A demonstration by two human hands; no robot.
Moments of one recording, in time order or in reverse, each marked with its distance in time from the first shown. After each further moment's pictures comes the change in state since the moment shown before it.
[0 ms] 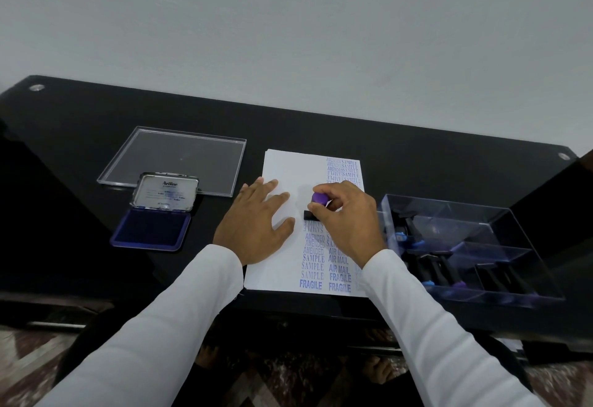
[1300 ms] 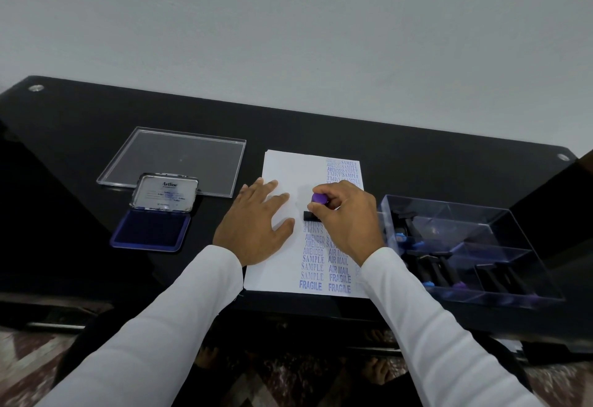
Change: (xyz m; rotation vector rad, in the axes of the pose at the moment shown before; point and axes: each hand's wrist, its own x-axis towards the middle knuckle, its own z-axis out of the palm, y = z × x) left_hand -0.001 0.001 -0.002 0.000 0.006 0.000; right_hand 0.002 -0.007 -0.003 -0.002 0.012 -0.004
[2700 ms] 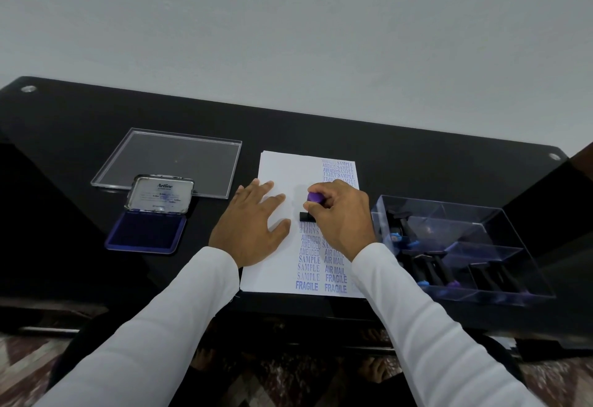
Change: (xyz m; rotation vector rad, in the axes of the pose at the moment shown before) left_hand 0.000 0.000 0.000 -0.001 -0.001 0.000; right_hand 0.003 -0.003 0.002 -0.078 -0.036 0.030
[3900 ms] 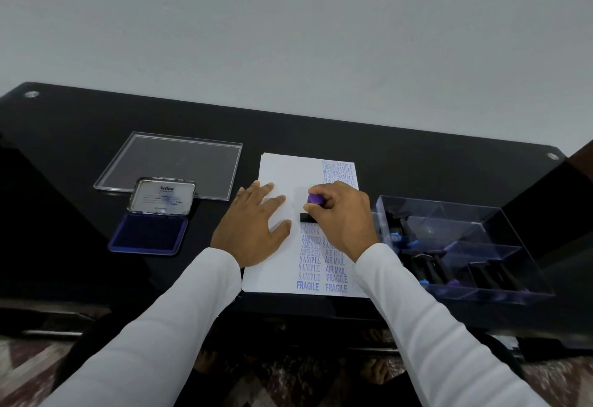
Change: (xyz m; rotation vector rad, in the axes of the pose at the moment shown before) left_hand 0.001 -0.002 0.001 0.000 0.009 0.003; right_hand 0.000 0.001 -0.002 -0.004 0.014 -0.047
